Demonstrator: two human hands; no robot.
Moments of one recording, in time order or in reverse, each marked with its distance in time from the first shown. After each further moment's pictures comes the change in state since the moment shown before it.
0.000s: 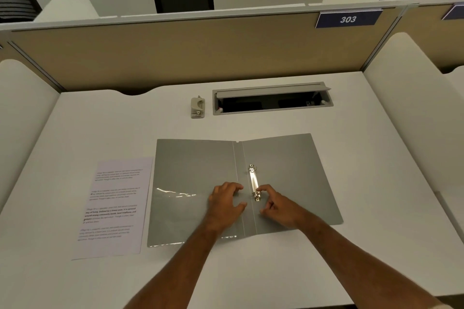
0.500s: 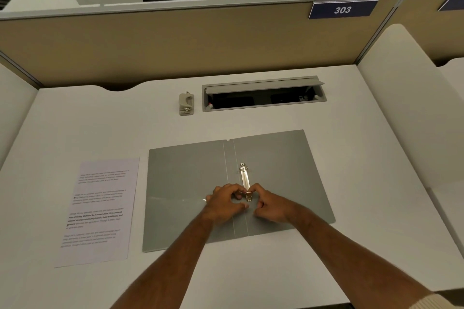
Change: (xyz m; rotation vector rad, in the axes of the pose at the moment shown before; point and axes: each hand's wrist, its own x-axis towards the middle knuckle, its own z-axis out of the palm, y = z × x) left_hand 0.029 0.010 0.011 -0.088 -0.267 -0.114; right_hand 0.015 -0.004 -0.012 -0.083 -0.141 0.089
